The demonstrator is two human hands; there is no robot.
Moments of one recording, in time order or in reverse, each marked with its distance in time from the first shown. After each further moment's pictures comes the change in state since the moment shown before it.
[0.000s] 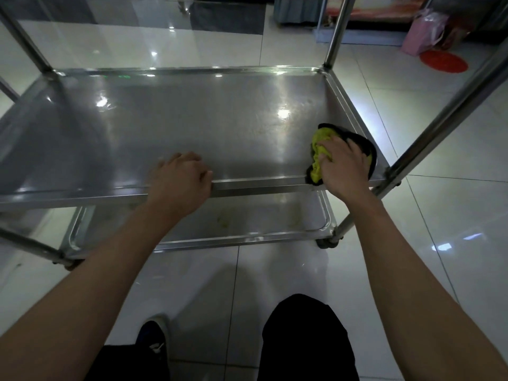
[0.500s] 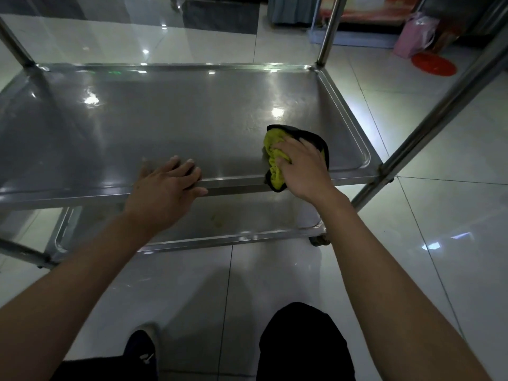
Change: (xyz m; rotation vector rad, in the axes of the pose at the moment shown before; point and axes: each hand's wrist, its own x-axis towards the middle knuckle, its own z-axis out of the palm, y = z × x) left_hand -0.004 -0.032 0.022 0.140 0.021 0.250; right_hand 0.010 -0.047 0.029 0.132 -0.148 -0.149
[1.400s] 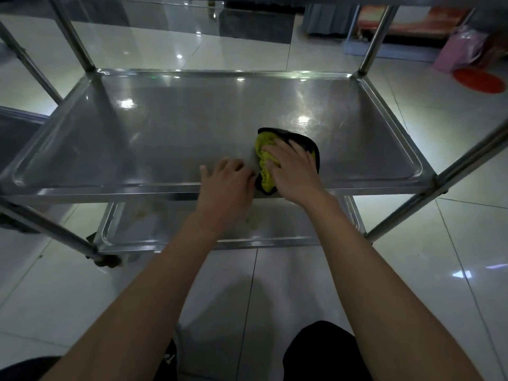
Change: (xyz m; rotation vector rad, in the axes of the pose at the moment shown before) left_hand 0.032 0.034 -0.004 -0.123 -0.055 -0.305; right_hand 0.039 -0.078 0.051 -0.088 -0.078 -0.135
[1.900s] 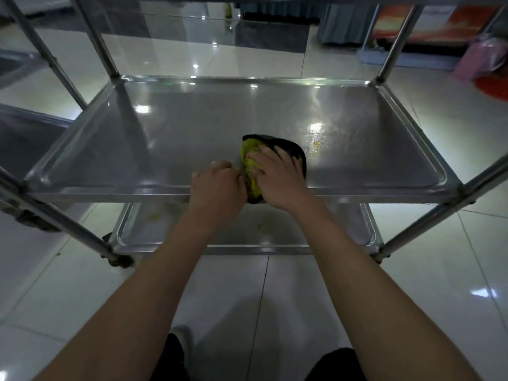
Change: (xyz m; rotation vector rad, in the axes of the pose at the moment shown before) left_hand -0.009 -0.032 -0.017 -0.089 0.052 -0.150; right_hand 0.009 -0.046 0.030 0.002 -0.025 -0.122
